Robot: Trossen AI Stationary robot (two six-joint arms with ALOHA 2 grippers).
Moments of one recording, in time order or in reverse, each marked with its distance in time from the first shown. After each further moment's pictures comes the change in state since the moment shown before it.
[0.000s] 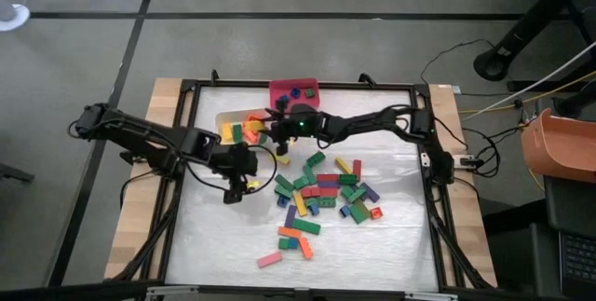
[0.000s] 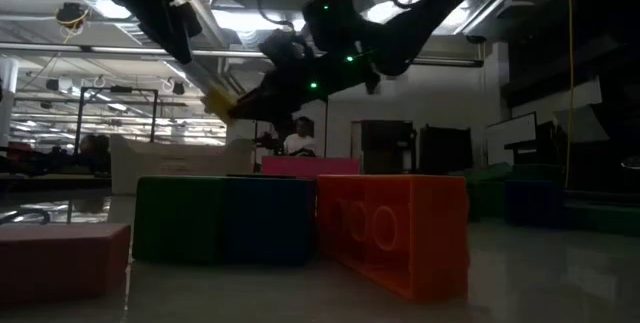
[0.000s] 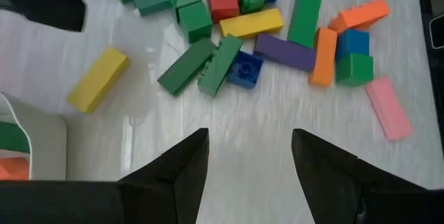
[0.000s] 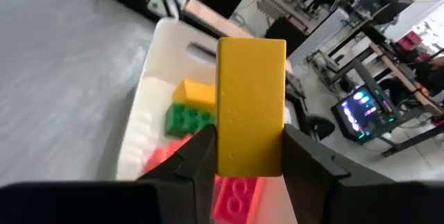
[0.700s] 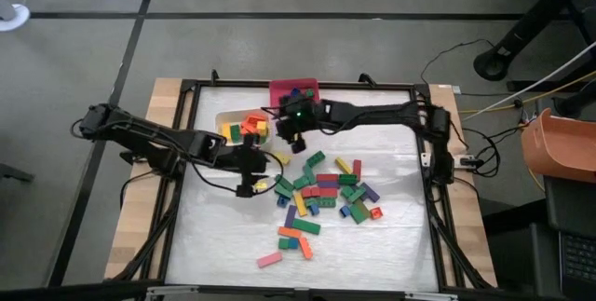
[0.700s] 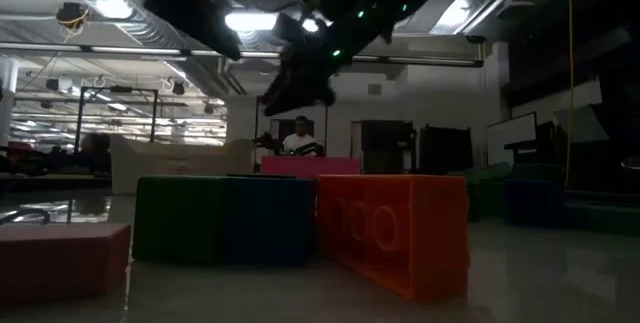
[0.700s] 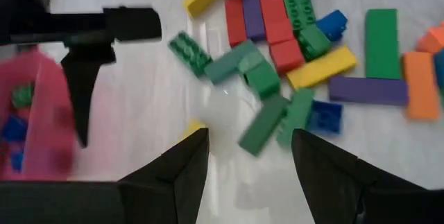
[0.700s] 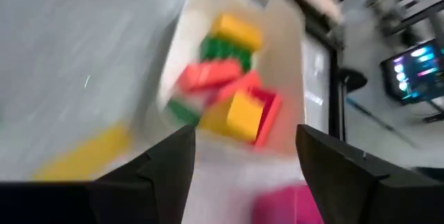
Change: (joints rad) left arm 0.006 0.061 0.000 0.179 -0.257 0.305; right arm -0.002 -0.163 0.134 -0.704 0.012 -0.103
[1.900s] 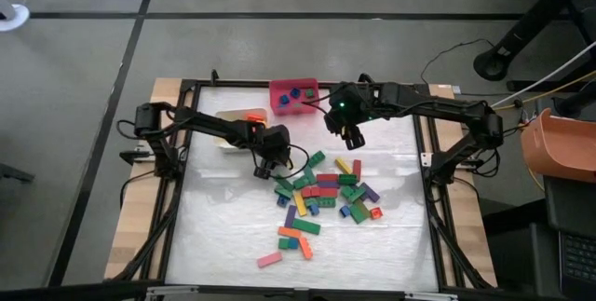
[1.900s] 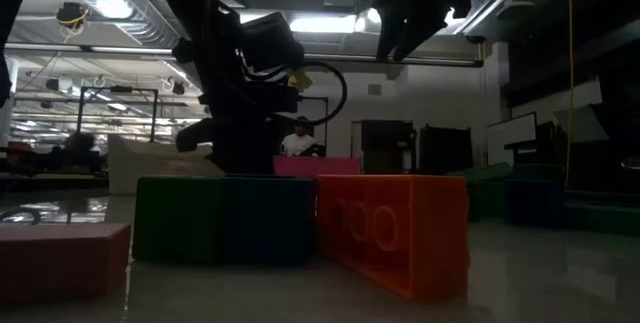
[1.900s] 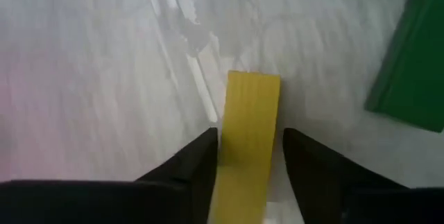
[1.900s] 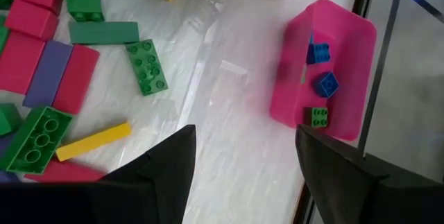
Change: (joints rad) left arm 0.355 0.485 0.000 0.200 0.264 0.475; right arm 0.001 -0.412 0.001 -0.781 0.121 0.083
